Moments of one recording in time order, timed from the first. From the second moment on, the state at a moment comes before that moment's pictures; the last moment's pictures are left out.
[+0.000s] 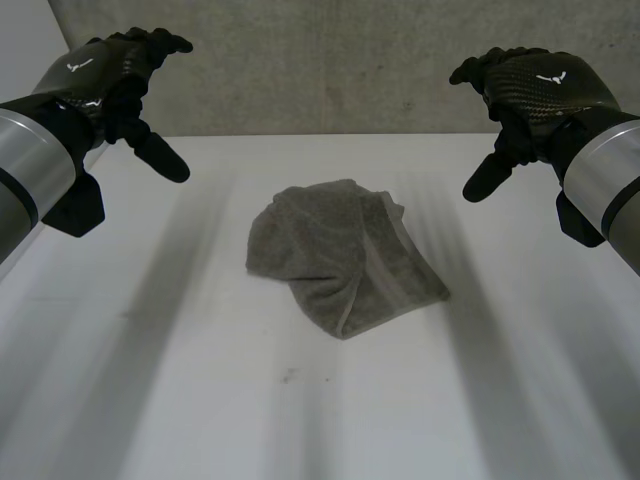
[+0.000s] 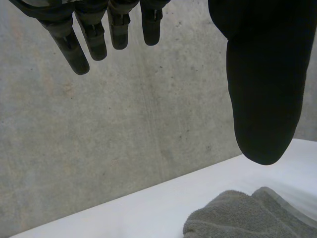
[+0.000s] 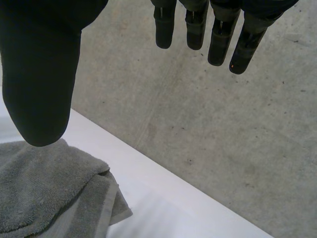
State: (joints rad) left arm 4.37 -1.62 -1.34 2.97 -1.48 3.05; right arm 1.98 -1.48 1.32 0.19 1.52 2.99; left_hand 0.17 0.16 0.17 0.17 0.02; right_hand 0.19 0.23 0.21 0.23 0.05
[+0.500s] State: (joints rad) left arm 4.29 -2.17 -1.23 3.12 -1.47 3.26; right arm 1.98 -1.25 1.32 0.20 1.52 2.99; left_hand 0.18 0.19 0.18 0.18 0.02; right_hand 0.19 0.23 0.21 0.23 0.05
